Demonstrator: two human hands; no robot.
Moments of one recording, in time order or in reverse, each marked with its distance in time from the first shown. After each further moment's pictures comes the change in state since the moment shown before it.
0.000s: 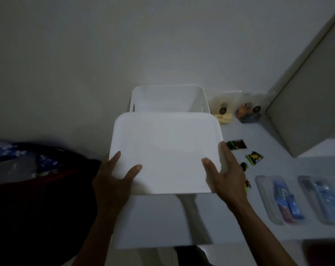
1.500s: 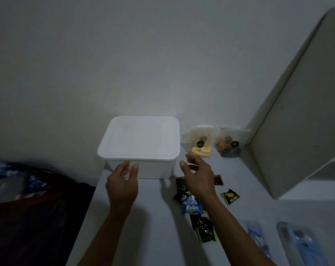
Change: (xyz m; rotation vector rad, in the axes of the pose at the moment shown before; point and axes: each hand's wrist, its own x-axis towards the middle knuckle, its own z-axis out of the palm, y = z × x) left_hand 0.003 0.113 0.146 -0.226 0.179 -0.032; right_hand 0.130 0.006 -0.052 0.176 -0.154 -0.002
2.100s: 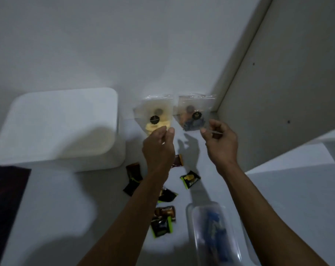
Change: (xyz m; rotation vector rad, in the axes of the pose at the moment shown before) left_hand -0.056 0.066 0.251 -0.053 -0.275 -0.013; right_hand 0.119 0.088 -0.155 -0.006 0.302 0.093
